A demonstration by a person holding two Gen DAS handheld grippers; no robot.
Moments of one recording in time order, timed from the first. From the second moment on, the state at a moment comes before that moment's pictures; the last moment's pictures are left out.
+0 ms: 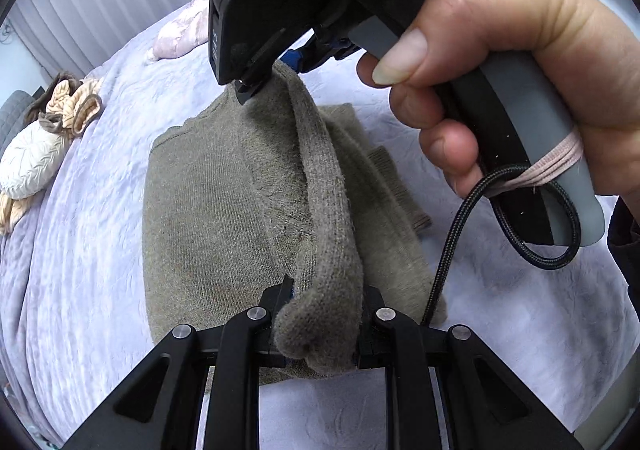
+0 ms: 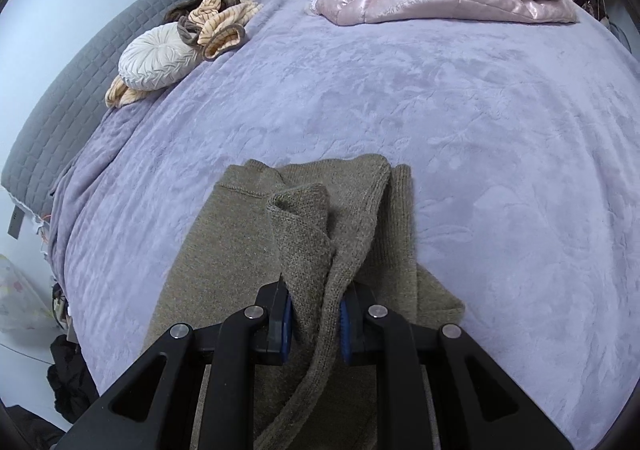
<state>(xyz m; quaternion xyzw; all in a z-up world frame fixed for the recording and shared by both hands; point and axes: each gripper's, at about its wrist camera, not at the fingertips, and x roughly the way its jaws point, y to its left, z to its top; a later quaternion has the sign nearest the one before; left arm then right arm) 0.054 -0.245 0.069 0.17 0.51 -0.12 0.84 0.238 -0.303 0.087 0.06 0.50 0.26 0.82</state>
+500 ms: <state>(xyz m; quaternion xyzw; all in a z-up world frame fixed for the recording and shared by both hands) 0.071 -0.253 0.036 0.17 0.53 -0.12 0.82 0.243 -0.335 0.040 0.09 0.53 0.23 0.81</state>
